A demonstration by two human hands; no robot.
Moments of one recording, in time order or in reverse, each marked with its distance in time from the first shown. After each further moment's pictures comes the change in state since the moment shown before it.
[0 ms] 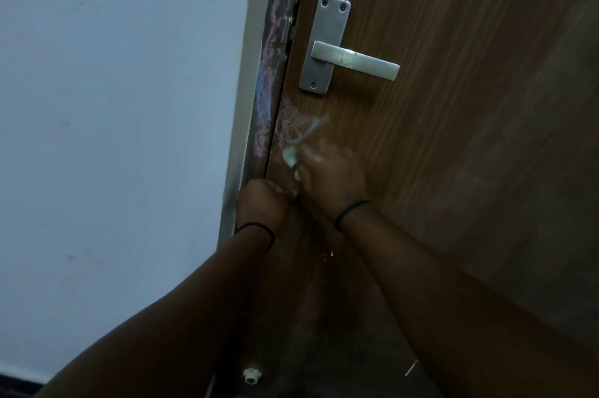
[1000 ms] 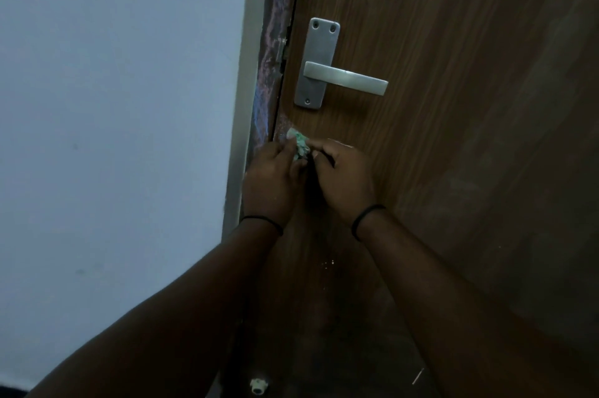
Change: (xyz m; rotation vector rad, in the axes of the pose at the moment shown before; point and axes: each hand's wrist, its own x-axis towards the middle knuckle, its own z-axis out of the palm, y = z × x) left_hand -0.001 0.047 -0.013 0.227 0.359 0.755; right_hand 0.017 0.002 -0.035 0.591 0.028 0.391
